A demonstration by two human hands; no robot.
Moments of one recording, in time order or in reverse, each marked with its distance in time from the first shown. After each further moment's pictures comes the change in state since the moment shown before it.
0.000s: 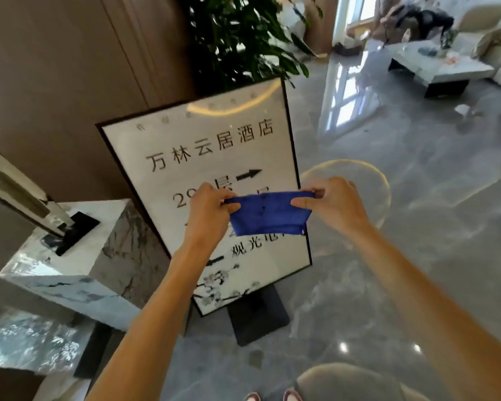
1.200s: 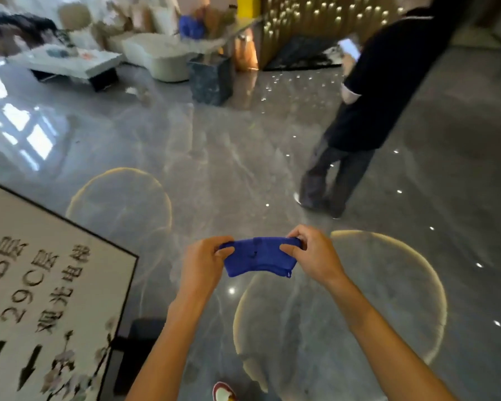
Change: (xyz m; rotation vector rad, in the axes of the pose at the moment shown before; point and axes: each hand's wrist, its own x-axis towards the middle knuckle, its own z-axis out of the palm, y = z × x) left_hand -0.217 0.093 0.104 -0.398 -0.930 0.712; right_hand -0.432 0.005 0.042 0.050 0.823 0.987
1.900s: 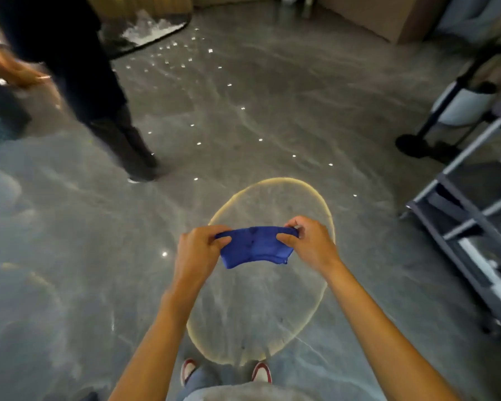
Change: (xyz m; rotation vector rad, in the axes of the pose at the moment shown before) left_hand -0.117 0.242 0.249 -0.044 -0.500 0.435; right_hand -0.235 0.219 -0.237 0.077 0.515 0.428
